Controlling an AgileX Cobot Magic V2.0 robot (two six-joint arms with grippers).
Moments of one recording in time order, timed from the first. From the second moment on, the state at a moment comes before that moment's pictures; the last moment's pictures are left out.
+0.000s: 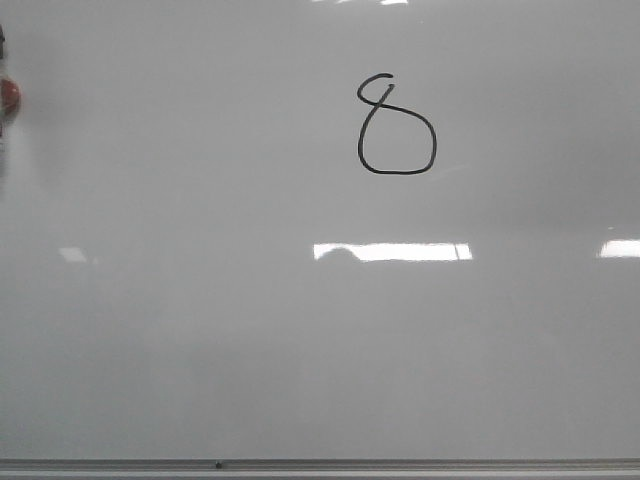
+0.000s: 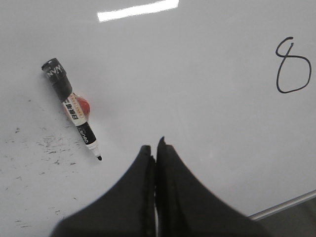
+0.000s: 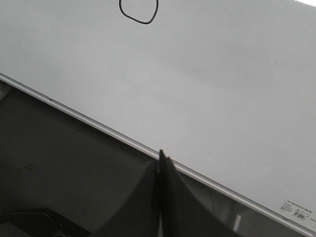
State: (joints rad) left arm -0.32 0.84 -0.93 -0.01 0.68 0.02; right arm 0.37 0.50 -0.88 0.01 1.09 -0.07
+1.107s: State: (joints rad) left arm 0.03 0.01 -0.03 -0.01 0.17 0.02; right arm 0.37 0.50 -0.88 0.01 1.09 -0.07
